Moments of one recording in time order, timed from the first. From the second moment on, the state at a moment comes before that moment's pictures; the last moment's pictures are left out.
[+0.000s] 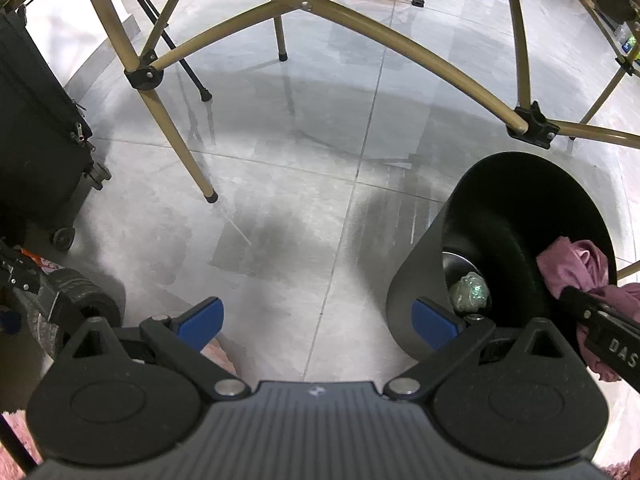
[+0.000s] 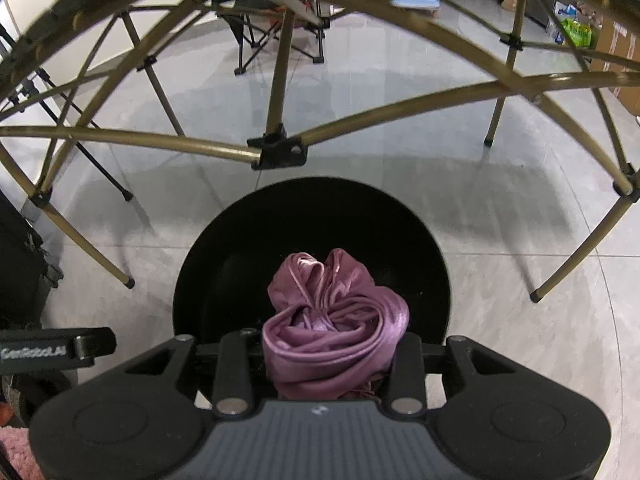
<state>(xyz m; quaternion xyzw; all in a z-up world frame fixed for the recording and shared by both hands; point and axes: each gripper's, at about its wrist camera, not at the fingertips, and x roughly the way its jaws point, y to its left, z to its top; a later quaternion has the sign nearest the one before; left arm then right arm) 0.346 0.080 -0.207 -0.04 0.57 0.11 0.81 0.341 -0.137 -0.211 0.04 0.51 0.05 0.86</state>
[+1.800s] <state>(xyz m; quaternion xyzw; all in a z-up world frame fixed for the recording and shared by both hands) 0.345 0.096 -0.216 -0.03 0.57 0.13 0.81 0.347 -0.125 -0.229 0.02 0.55 0.05 0.83</state>
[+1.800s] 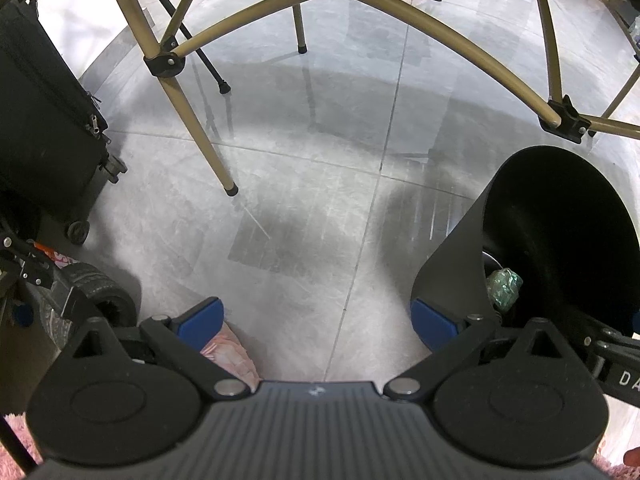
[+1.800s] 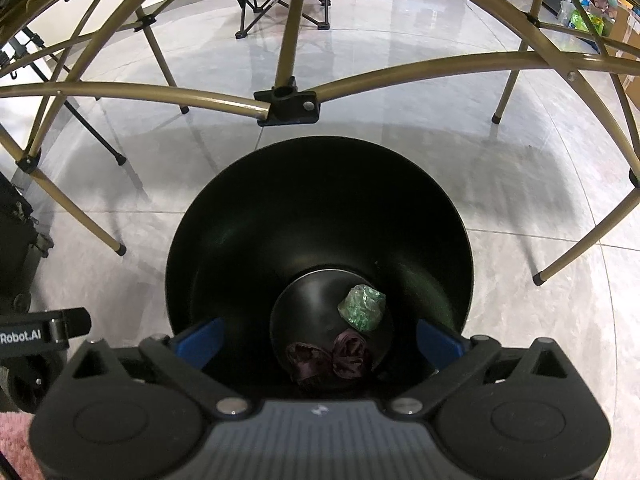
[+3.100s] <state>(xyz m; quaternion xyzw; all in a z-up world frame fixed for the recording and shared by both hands) 0.305 0.044 -0.133 0.00 0.45 0.06 0.89 0.279 -0.193 -0.134 0.05 0.40 0.08 0.91</state>
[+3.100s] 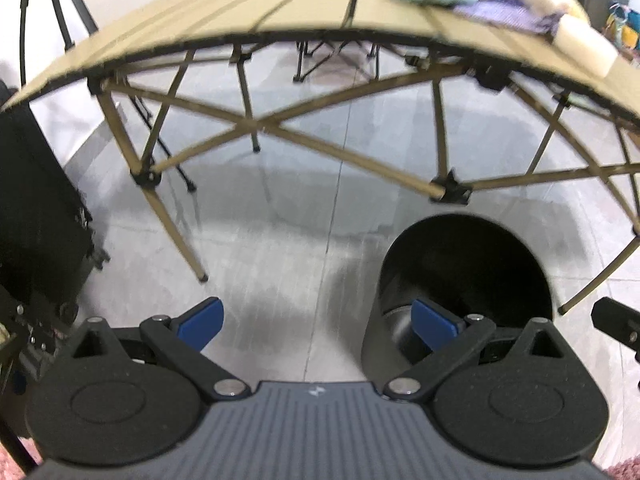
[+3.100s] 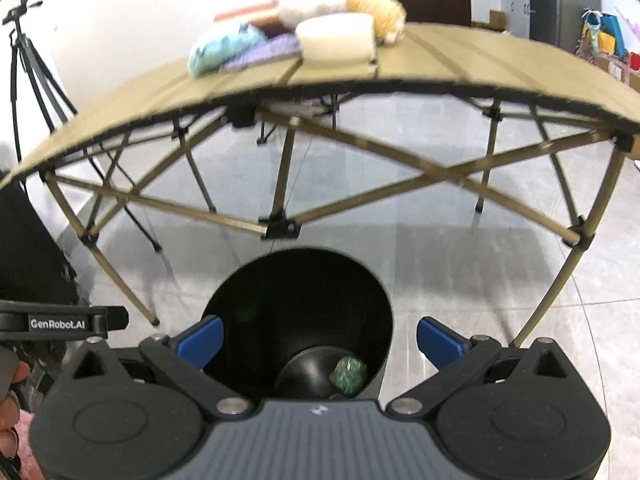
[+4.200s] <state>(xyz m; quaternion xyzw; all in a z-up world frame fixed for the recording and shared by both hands) 0.333 0.011 -0.035 0.00 0.24 0.06 0.97 0.289 -0.211 -0.037 0.00 0.13 0.09 0.99</state>
